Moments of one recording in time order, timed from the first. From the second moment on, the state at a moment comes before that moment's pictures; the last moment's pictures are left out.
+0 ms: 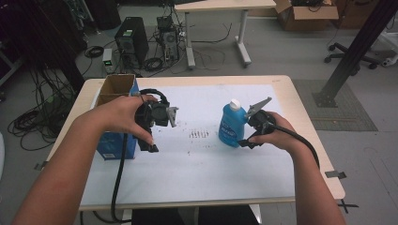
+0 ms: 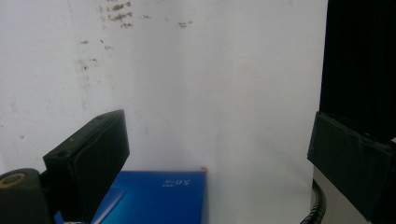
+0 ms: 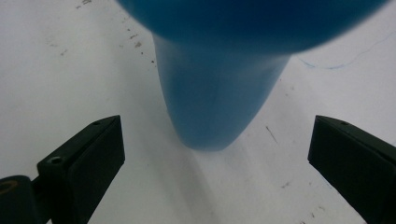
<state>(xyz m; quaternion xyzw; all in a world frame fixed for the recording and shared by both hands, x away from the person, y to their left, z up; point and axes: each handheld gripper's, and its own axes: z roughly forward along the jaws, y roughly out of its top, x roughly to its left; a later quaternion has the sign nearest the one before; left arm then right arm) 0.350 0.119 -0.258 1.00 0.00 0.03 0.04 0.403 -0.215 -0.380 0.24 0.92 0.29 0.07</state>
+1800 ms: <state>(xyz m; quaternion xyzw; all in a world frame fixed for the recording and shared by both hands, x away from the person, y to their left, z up) 0.352 0.118 -0.261 1.00 0.00 0.03 0.04 0.399 -0.201 -0.404 0.29 0.83 0.45 0.16</state>
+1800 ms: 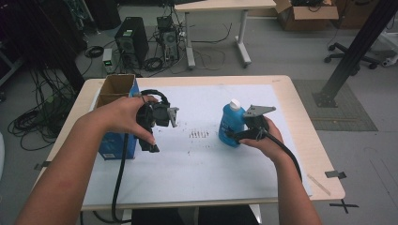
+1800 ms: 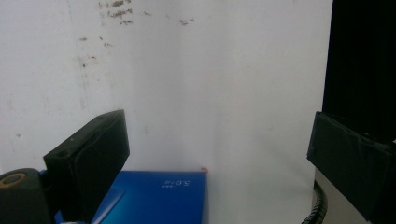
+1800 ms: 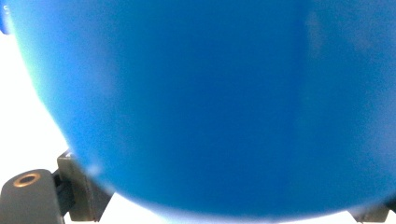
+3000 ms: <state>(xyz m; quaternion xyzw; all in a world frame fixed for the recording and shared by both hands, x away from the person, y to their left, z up) 0.352 0.122 -0.261 1.00 0.01 0.04 0.04 0.398 -0.196 -0.411 0.29 0.82 0.47 0.17</state>
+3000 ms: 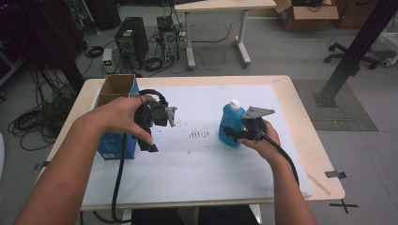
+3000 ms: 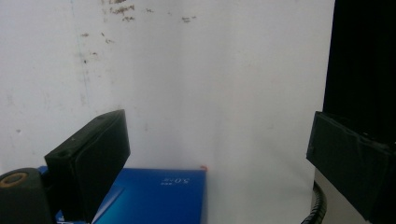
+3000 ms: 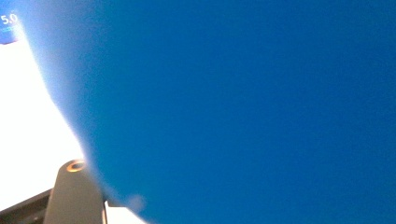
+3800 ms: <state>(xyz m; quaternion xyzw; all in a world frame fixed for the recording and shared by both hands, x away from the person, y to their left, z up) 0.353 0.123 -0.261 1.00 0.01 0.03 0.04 0.398 -0.195 -0.415 0.27 0.81 0.49 0.17</state>
